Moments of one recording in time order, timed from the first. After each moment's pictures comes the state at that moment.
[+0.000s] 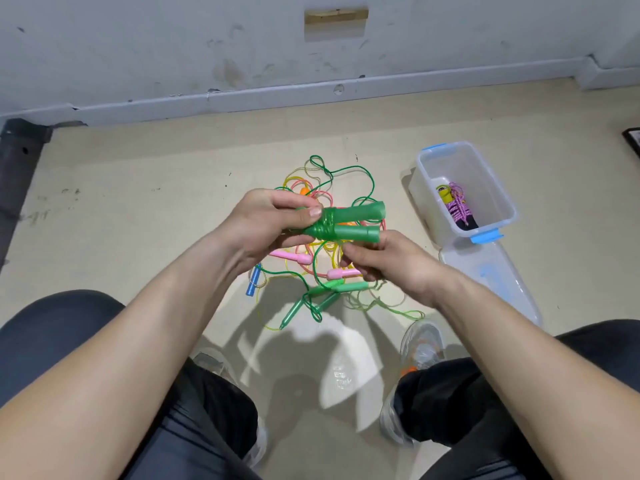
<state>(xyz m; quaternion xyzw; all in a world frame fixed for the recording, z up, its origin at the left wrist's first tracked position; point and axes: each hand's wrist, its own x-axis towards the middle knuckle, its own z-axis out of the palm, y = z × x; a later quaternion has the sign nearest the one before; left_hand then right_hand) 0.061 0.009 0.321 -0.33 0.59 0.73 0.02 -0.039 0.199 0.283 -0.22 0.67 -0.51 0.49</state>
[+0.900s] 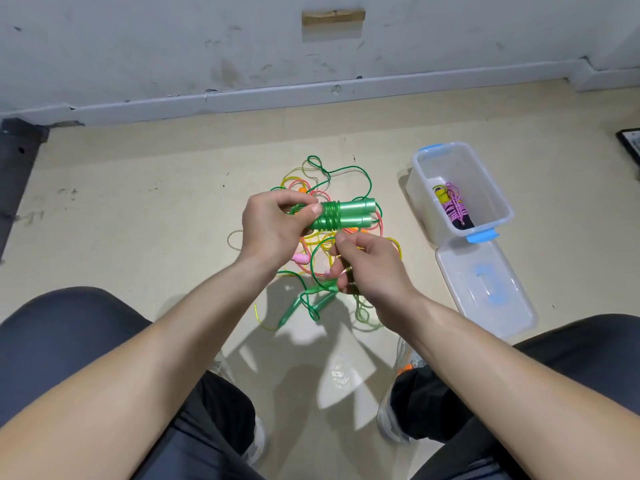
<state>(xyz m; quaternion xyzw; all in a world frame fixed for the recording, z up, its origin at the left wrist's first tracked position) 0.058 0.037 0.302 -0.38 0.70 0.59 -0.16 0.003 0.182 0.287 -0.08 0.72 -0.57 0.38</state>
